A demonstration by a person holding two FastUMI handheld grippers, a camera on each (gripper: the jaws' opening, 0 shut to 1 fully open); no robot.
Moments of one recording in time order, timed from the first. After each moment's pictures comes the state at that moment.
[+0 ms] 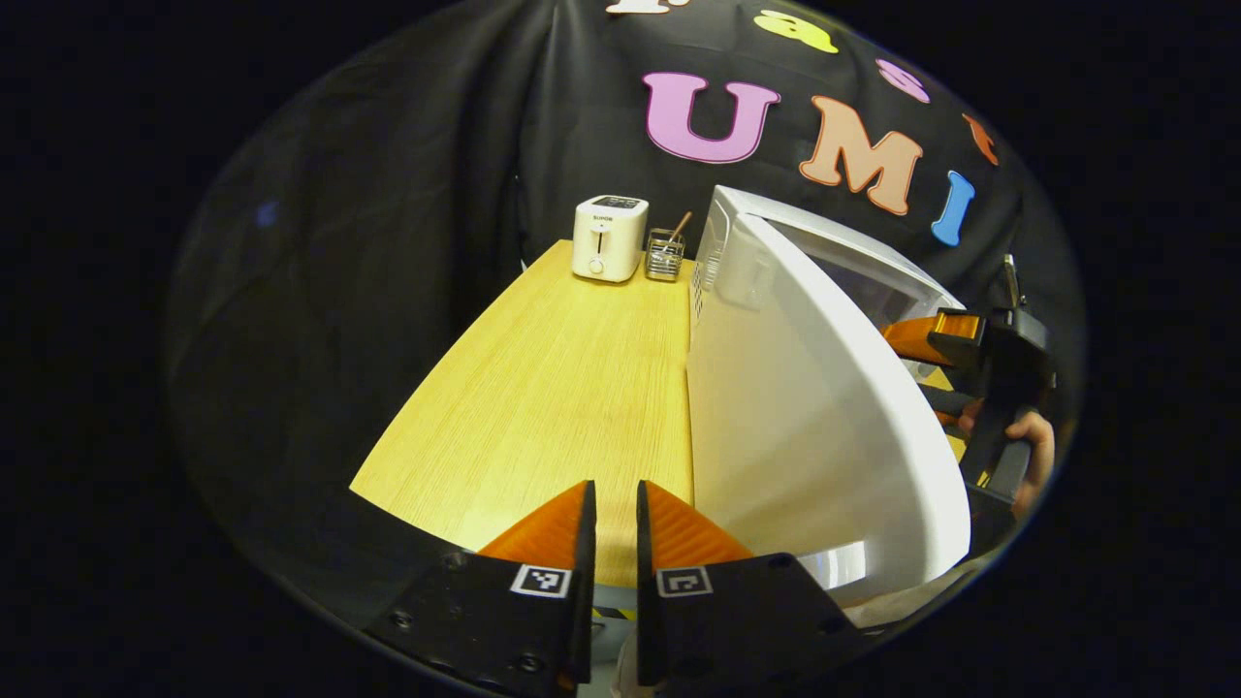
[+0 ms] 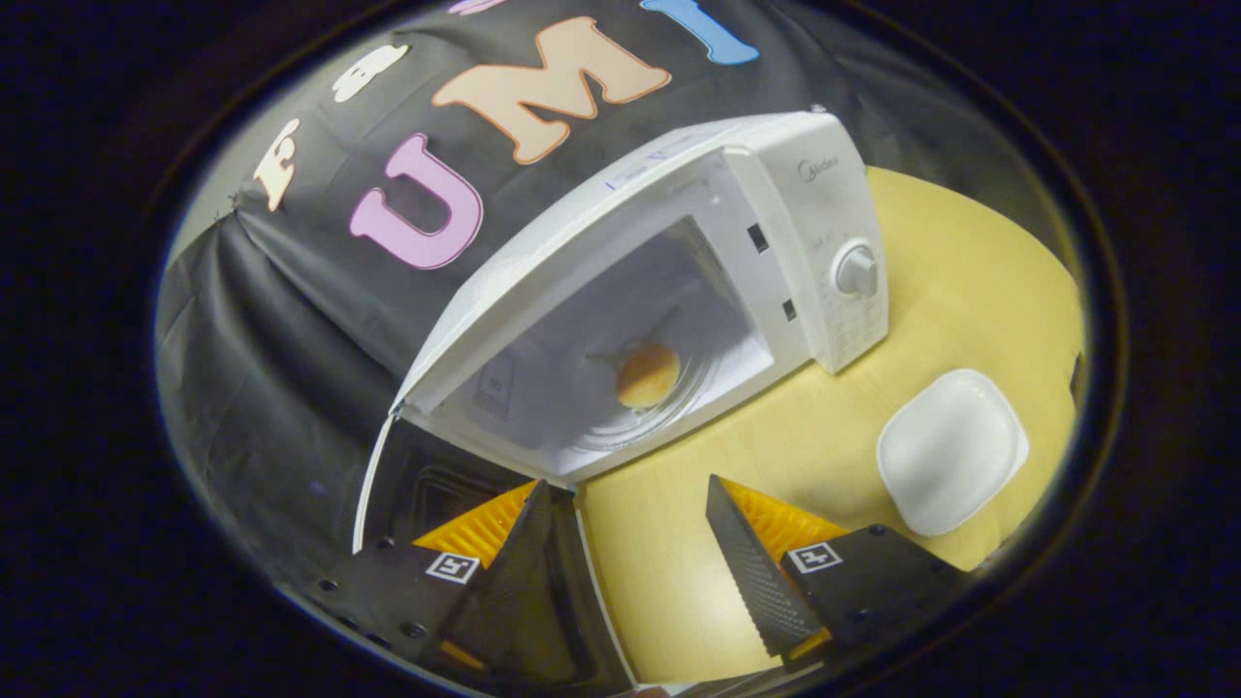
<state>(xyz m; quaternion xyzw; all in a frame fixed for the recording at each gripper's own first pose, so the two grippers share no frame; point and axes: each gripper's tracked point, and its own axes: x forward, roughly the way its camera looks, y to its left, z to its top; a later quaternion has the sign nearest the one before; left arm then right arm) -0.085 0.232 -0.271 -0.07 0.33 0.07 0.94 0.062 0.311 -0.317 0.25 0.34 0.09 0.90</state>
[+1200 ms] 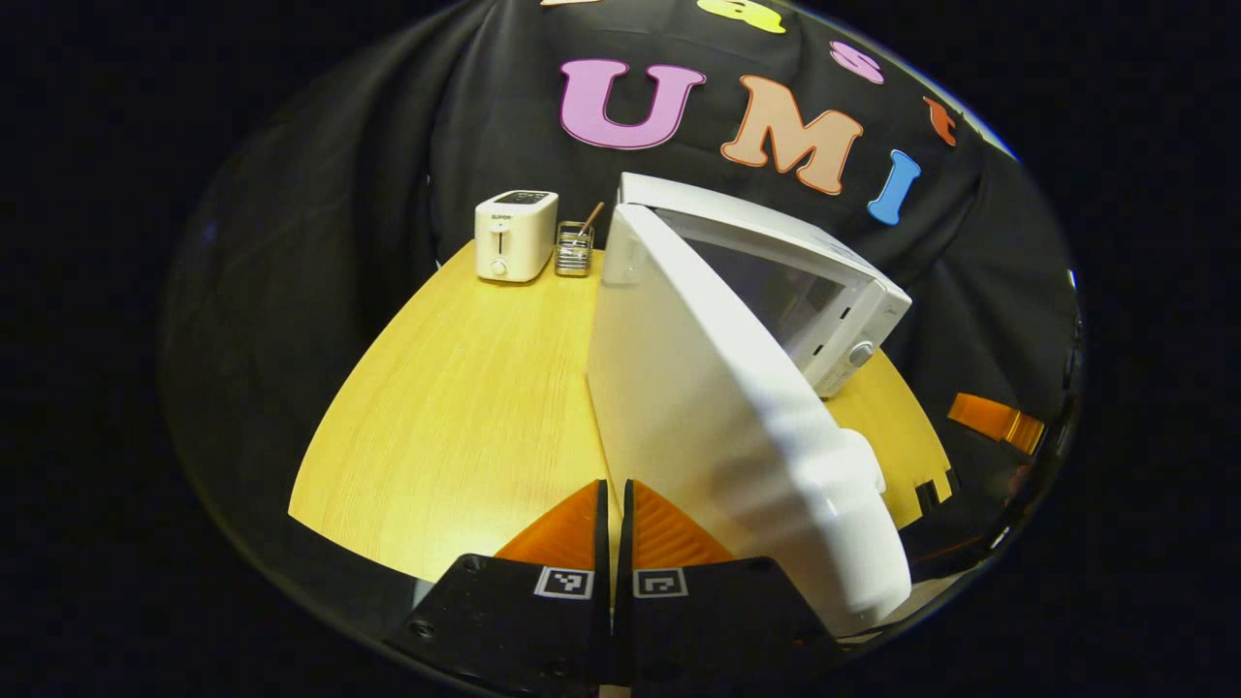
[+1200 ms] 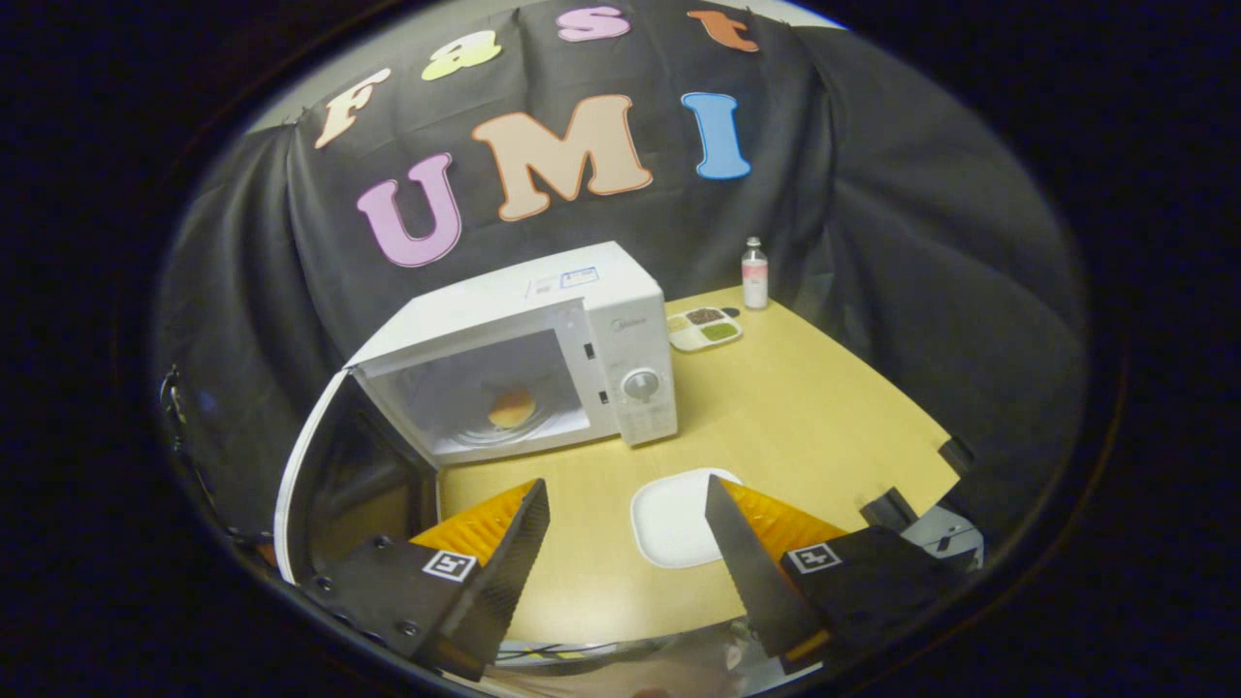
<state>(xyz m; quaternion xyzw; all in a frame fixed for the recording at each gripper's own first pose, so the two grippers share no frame) -0.041 0.146 -0.264 -0.07 0.35 -0.03 0.93 -0.024 0.141 -0.253 0.07 0.26 -0.01 0.96</state>
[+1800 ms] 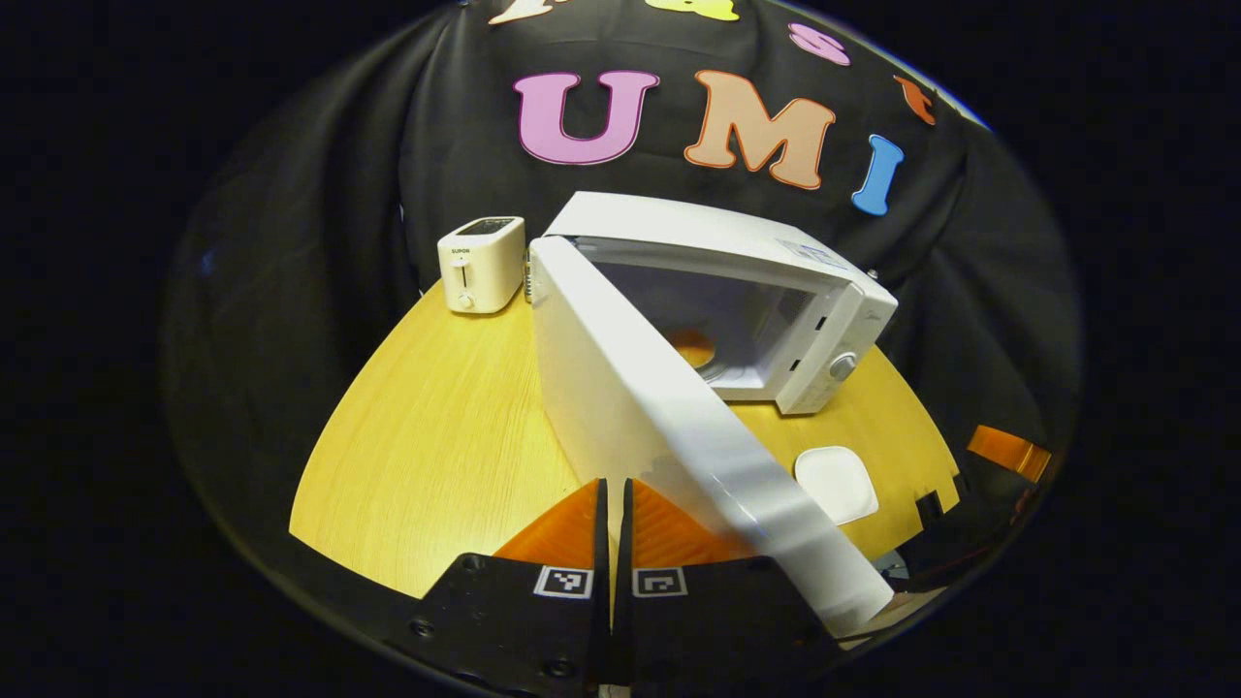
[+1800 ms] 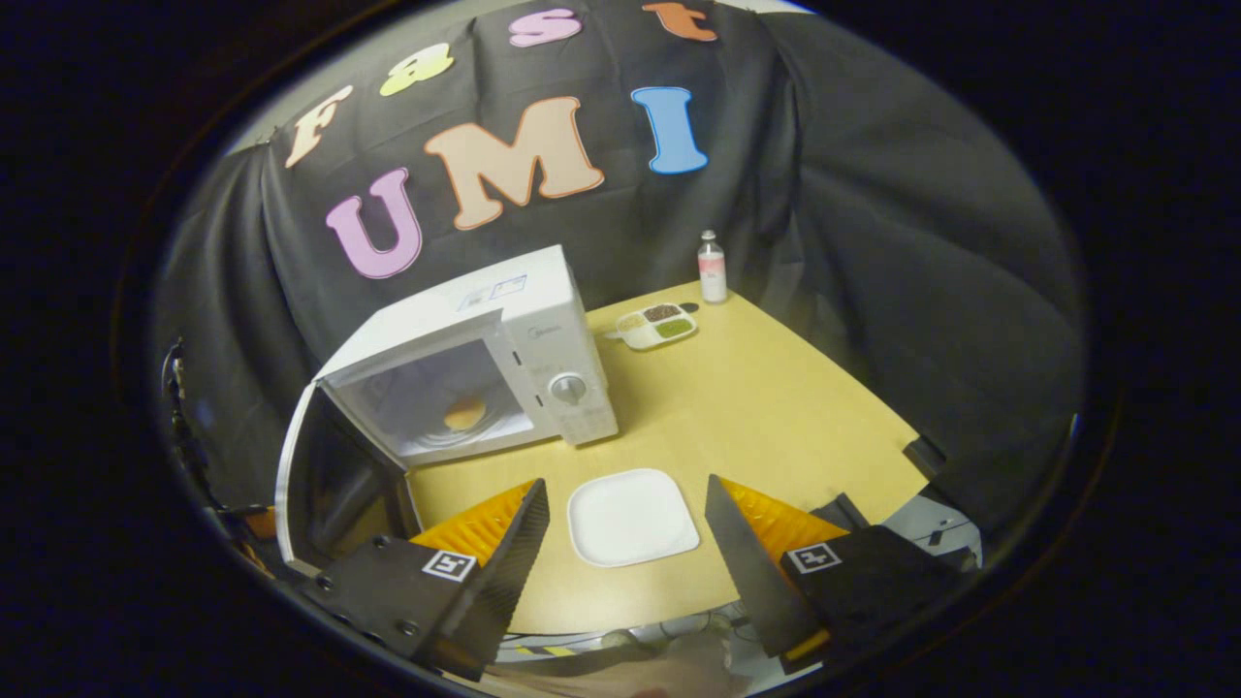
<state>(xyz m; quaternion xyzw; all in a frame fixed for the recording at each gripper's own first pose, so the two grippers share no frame) -0.007 0.086 -0.243 -0.03 0.33 -0.02 0.94 -0.020 0.061 -0.254 0.08 0.27 -0.02 0.96</state>
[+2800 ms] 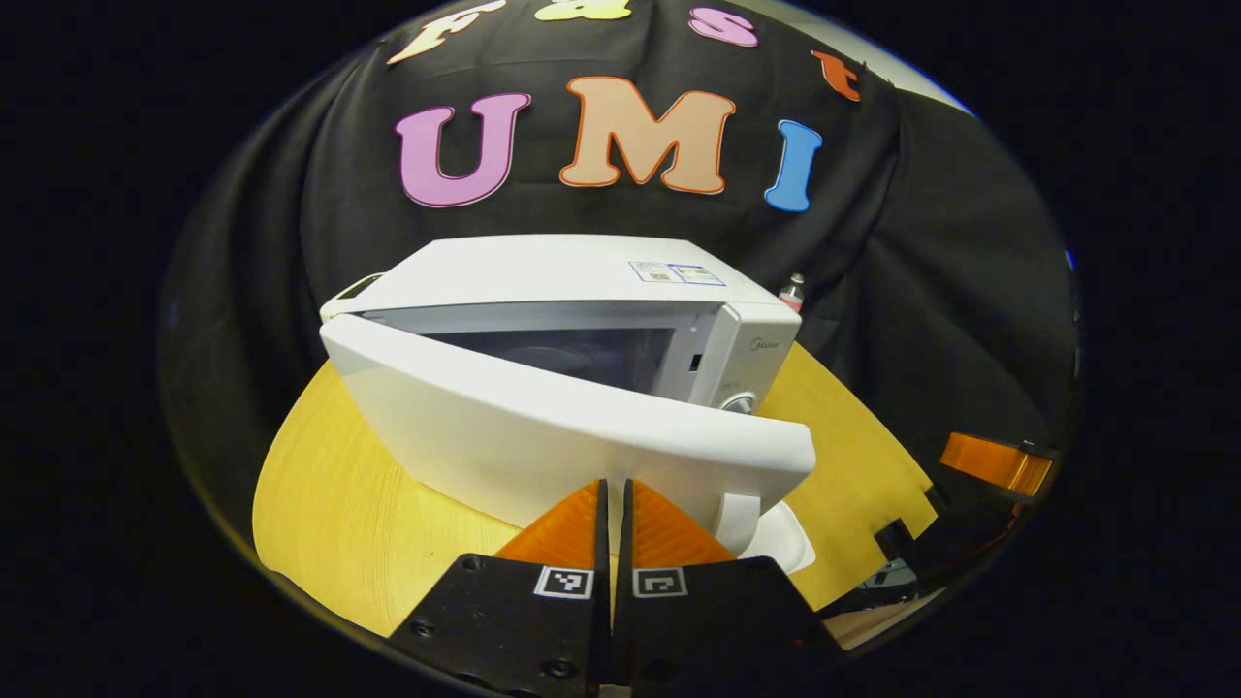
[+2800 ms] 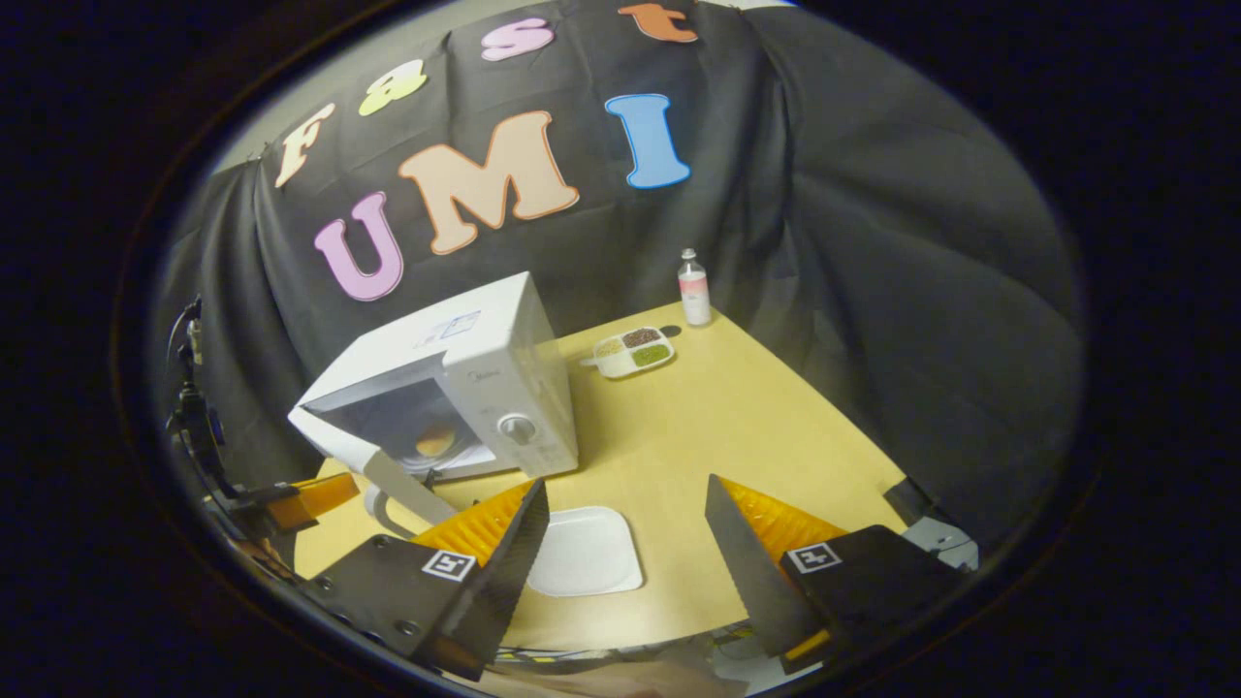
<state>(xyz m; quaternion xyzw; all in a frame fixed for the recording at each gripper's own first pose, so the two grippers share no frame) 0.060 -0.063 -0.228 0.00 0.28 -0.11 0.96 0.022 -0.009 -0.241 0.09 0.25 -0.01 0.96</state>
